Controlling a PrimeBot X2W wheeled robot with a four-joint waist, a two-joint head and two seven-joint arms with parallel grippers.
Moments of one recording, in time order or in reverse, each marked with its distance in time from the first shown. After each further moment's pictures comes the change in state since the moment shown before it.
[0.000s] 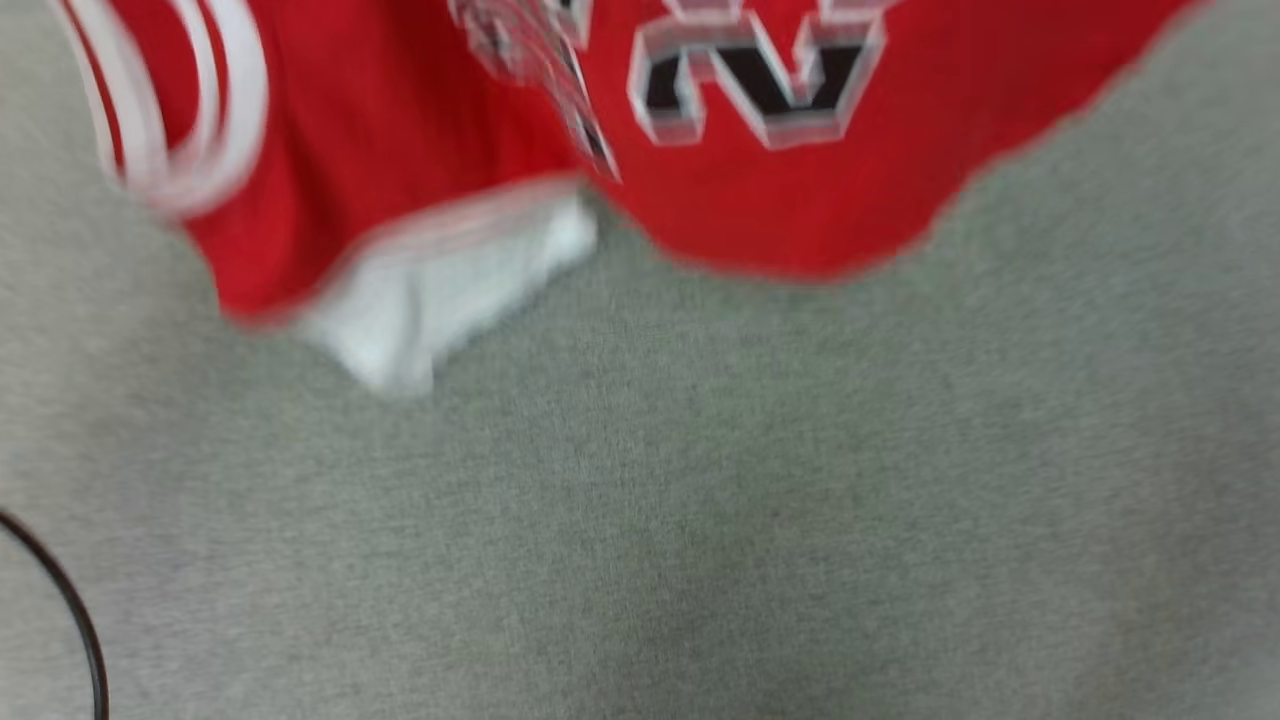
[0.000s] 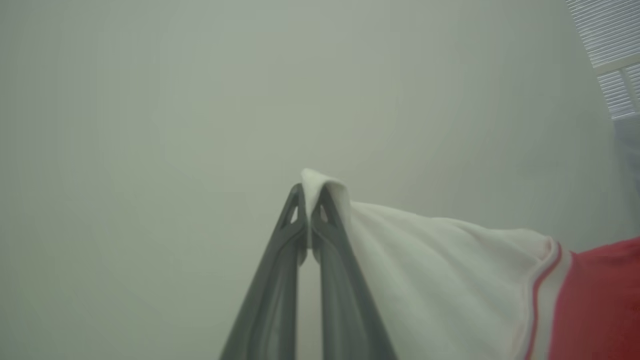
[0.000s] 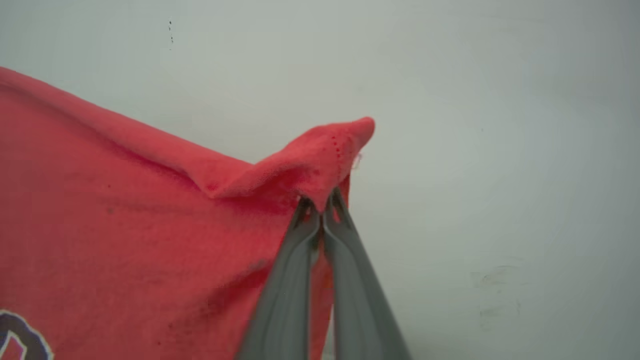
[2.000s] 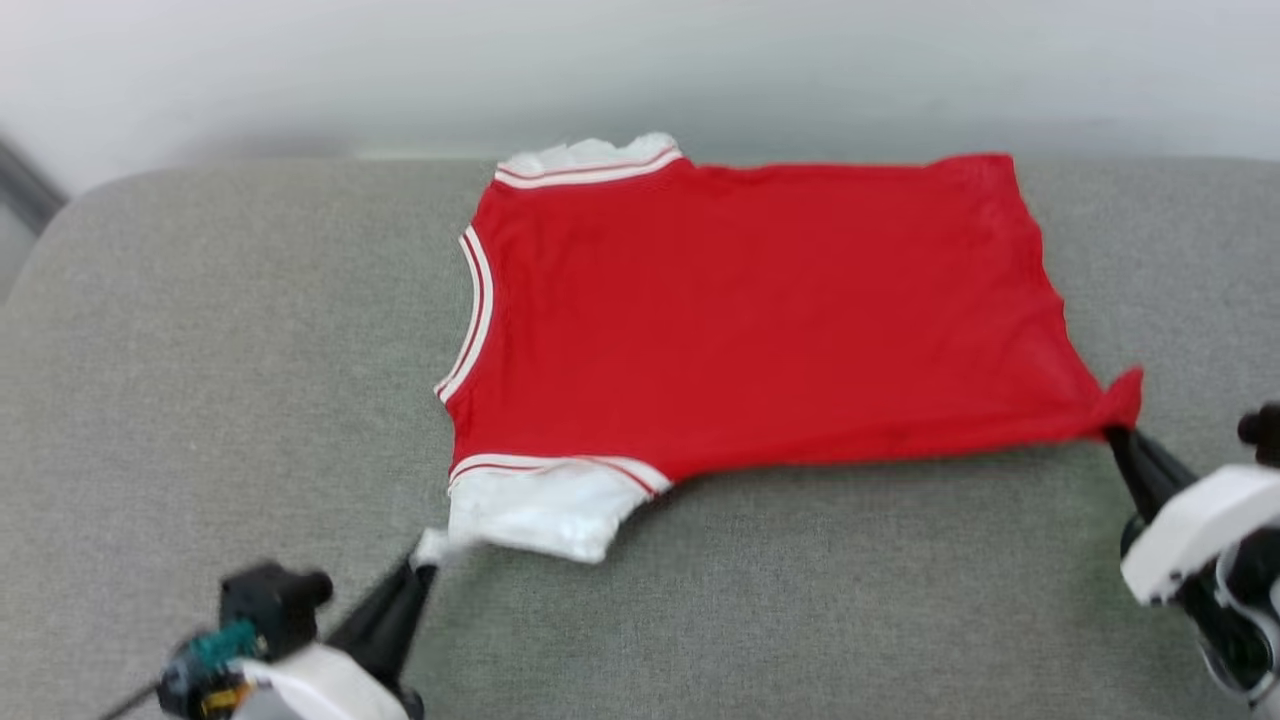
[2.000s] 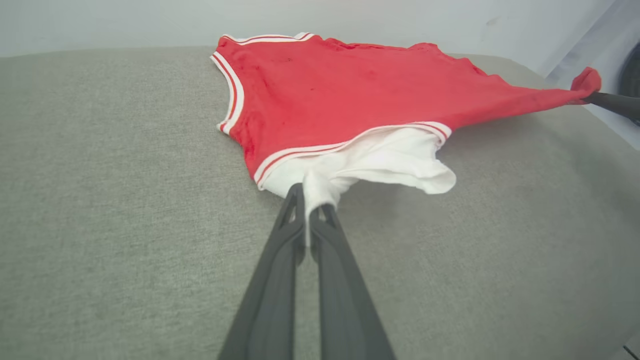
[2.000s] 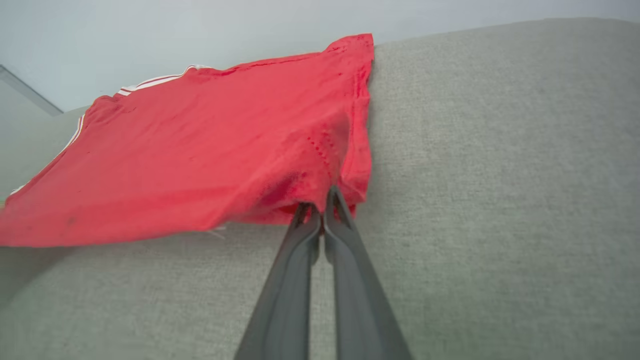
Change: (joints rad) left arm 1.359 -0.129 -0.216 0.004 -0.097 0.060 -0.164; right arm 0.644 -0.123 0.439 0.714 0.330 0.000 -0.584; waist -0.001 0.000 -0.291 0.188
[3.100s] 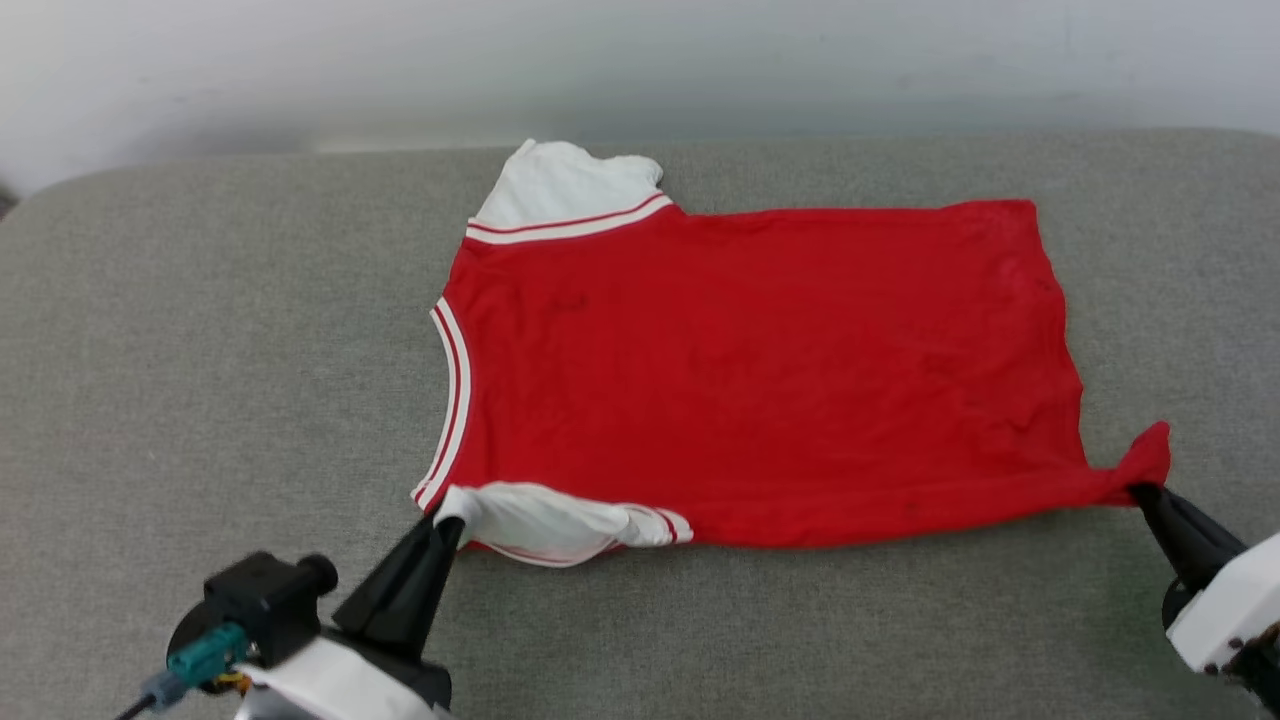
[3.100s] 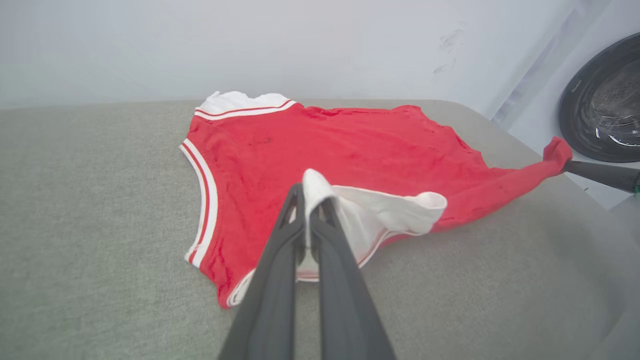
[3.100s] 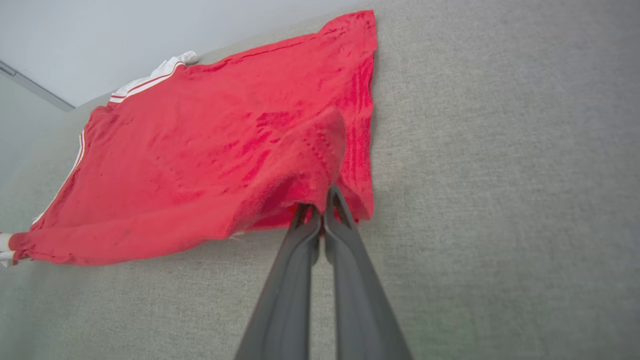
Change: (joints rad) left arm 0.057 -0.005 -0.005 -0.217 0.021 0.060 -0.031; right arm 0.376 0.081 -0.391 -0.525 -0.102 0.000 0.368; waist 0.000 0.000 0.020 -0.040
